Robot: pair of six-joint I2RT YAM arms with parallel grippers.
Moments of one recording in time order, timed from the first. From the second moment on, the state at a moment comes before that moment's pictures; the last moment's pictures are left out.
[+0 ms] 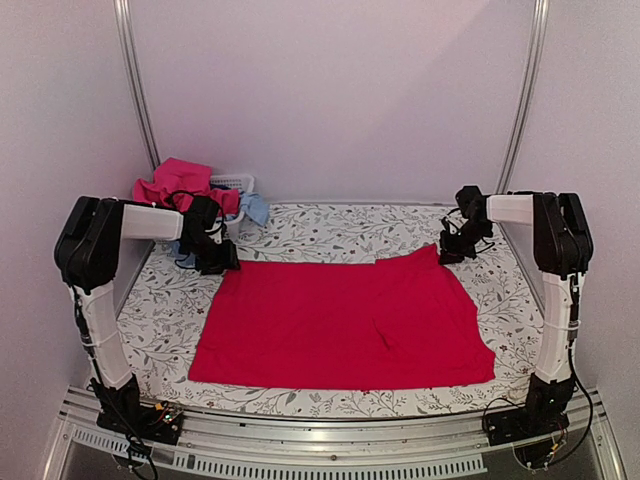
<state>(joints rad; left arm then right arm) -0.24 1.99 1.28 -0.41 0.10 -0.37 0.13 2.20 1.62 -0.67 -0.25 0.18</state>
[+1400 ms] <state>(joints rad) -0.24 2.11 1.40 -0.24 0.07 -0.24 0.07 2.24 1.73 -0.71 -0.30 0.16</state>
